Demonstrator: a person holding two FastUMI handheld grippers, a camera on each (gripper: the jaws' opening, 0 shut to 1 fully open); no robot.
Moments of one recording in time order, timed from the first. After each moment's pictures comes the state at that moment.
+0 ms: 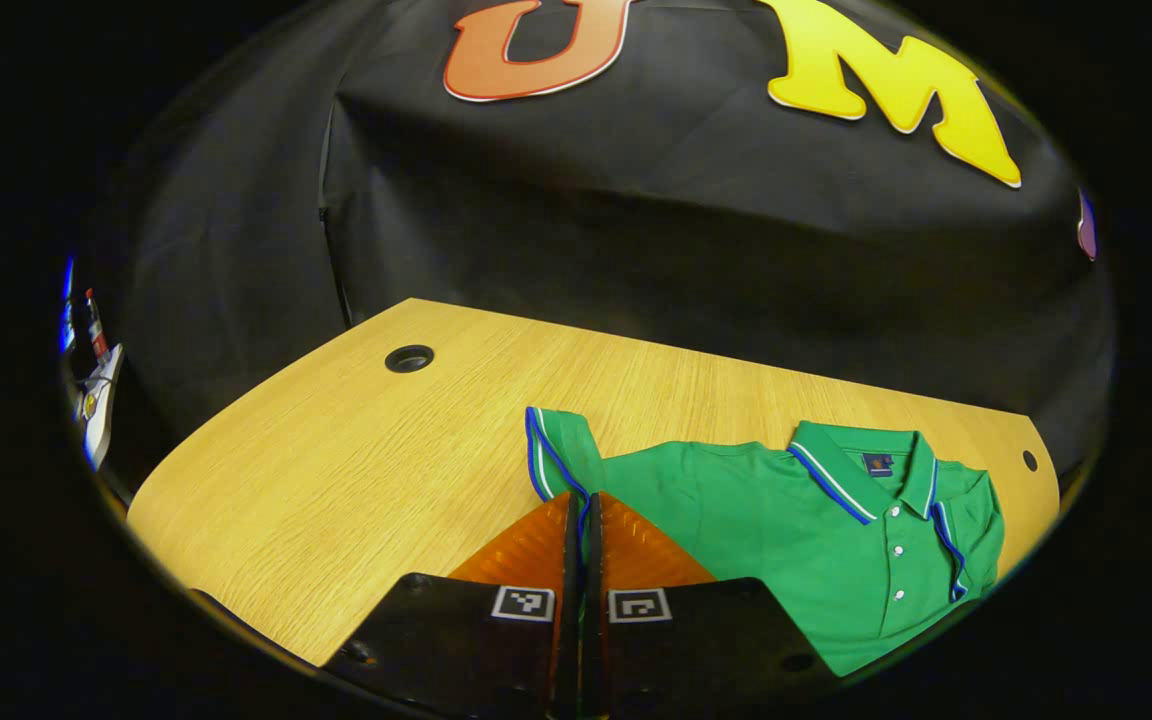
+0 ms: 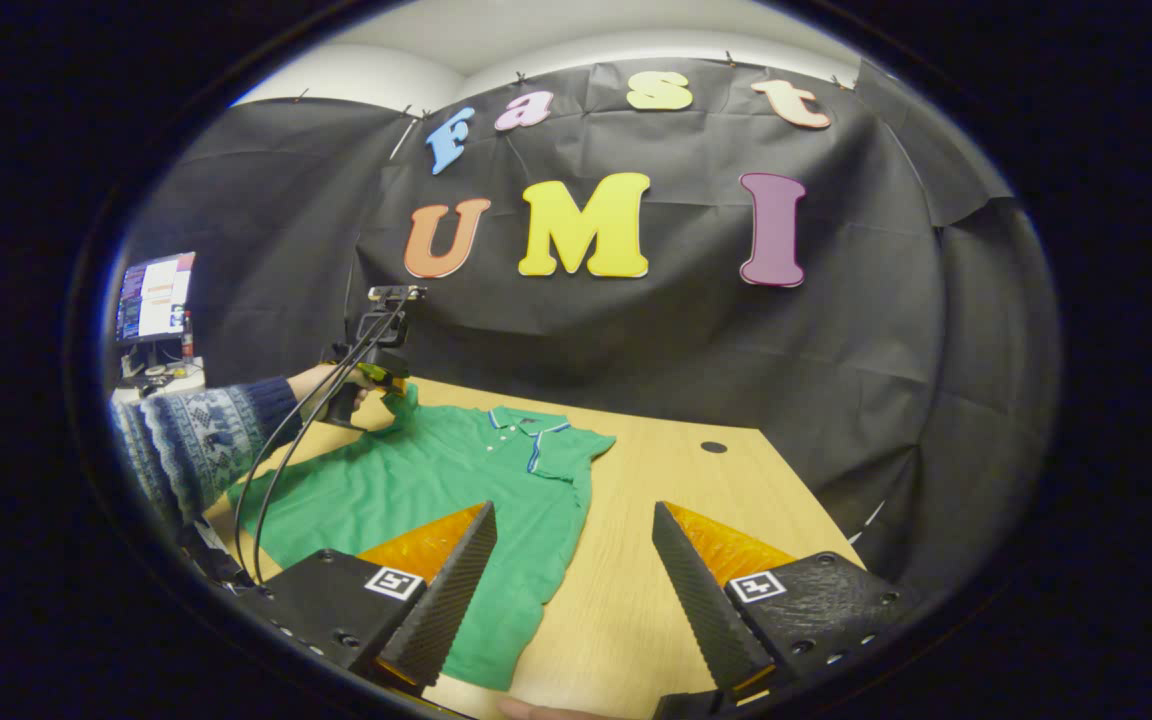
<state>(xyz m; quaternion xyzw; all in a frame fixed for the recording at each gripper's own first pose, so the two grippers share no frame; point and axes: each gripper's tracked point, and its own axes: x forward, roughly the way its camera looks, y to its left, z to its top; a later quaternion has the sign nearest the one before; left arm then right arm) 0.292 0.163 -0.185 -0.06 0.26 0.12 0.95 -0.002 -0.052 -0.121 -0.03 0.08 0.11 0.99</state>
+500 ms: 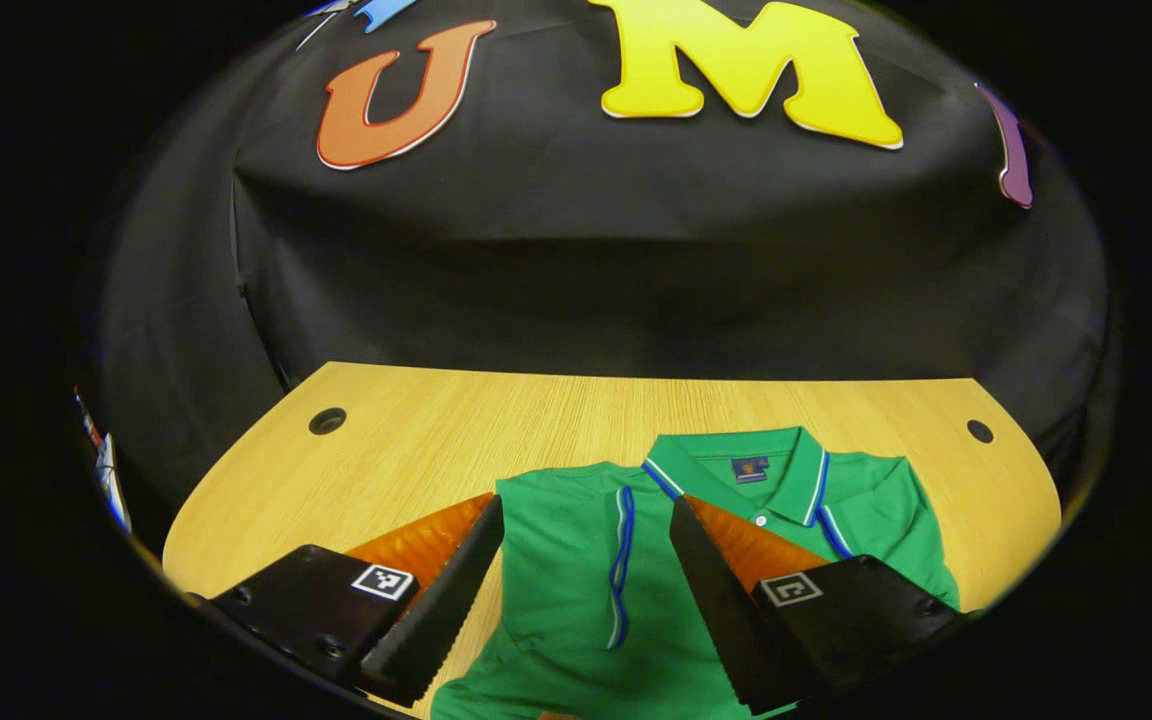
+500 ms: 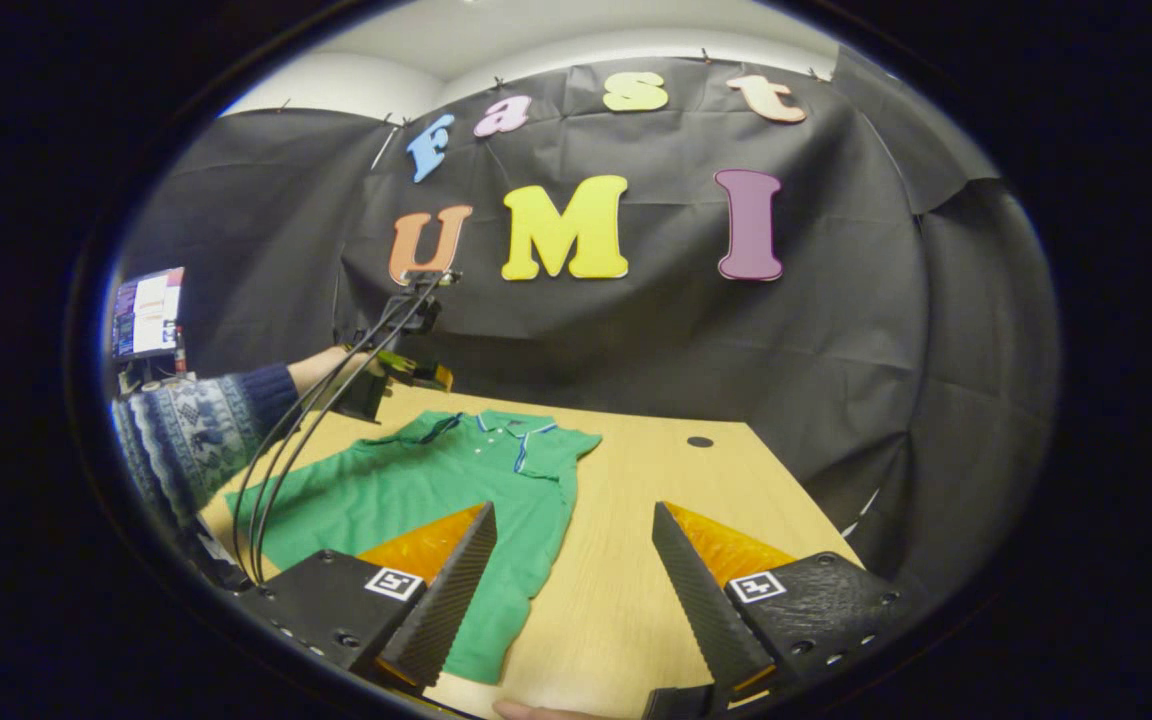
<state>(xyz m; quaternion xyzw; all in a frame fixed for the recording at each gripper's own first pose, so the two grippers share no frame) 0.293 0.071 -0.124 -0.01 0.25 0.05 0.97 -0.005 -0.066 -0.126 -0.01 0.08 0.10 0.99</state>
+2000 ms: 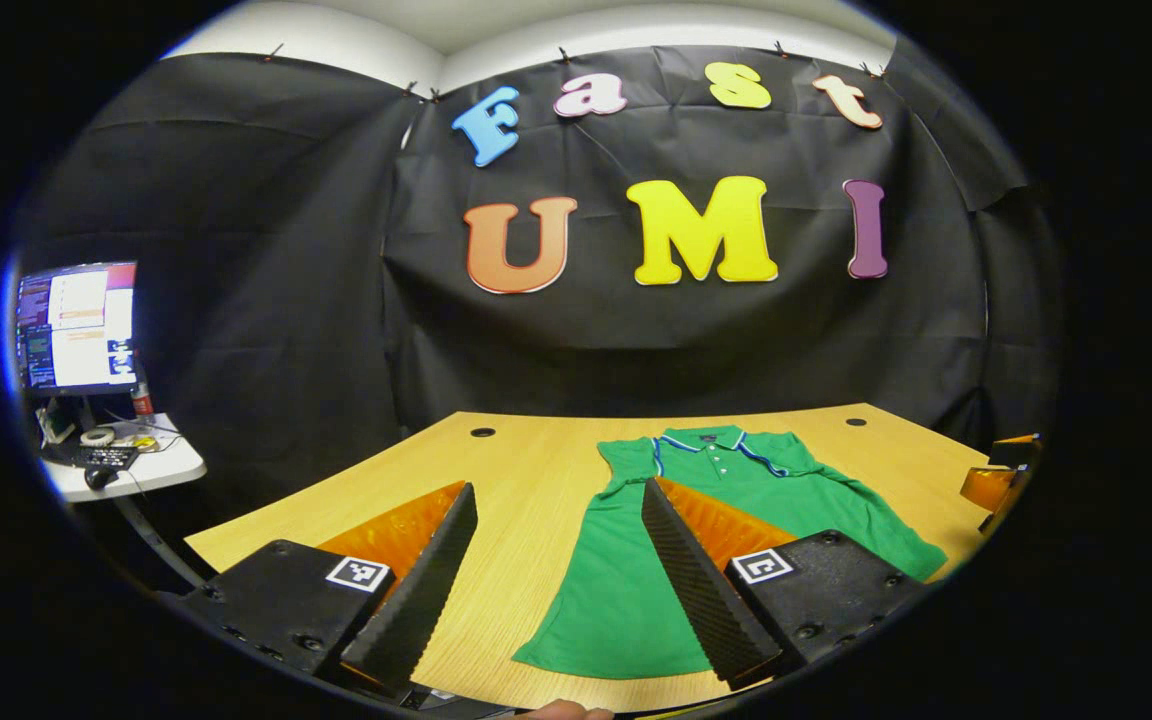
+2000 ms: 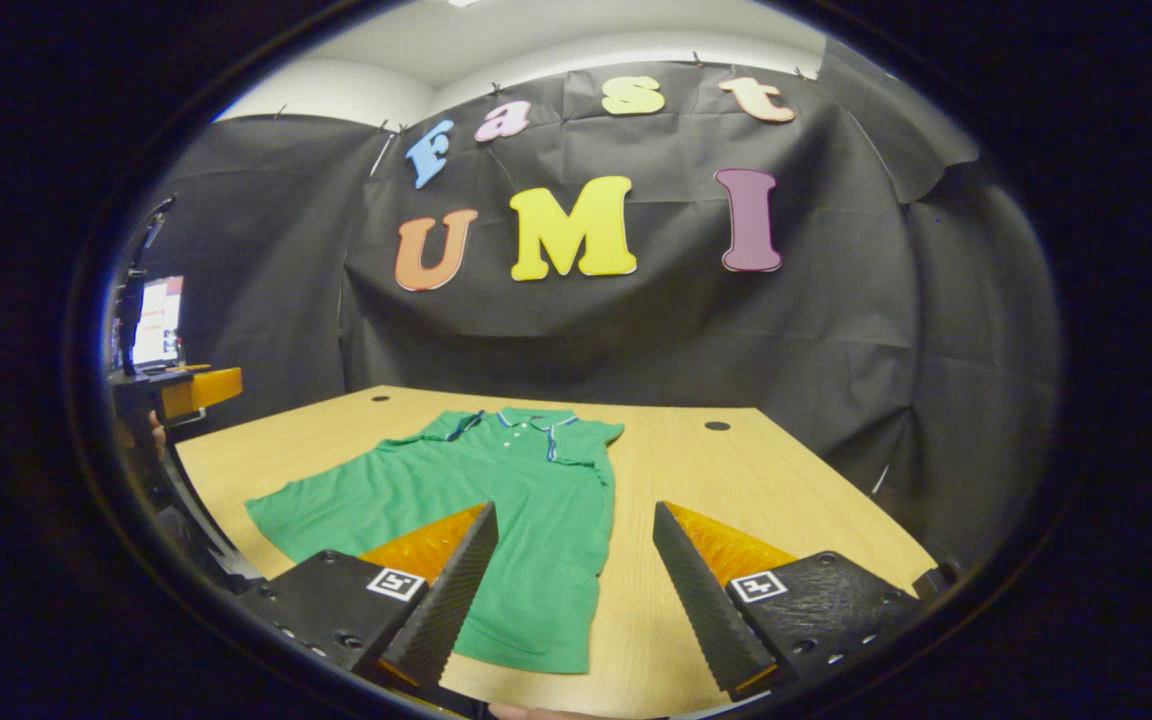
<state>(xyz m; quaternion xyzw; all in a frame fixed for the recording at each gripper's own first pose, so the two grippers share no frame) -0.085 0.121 -0.086 -0.01 0.03 0.11 0.99 -0.039 -0.021 -0.154 0.00 0.07 0.09 0.99</state>
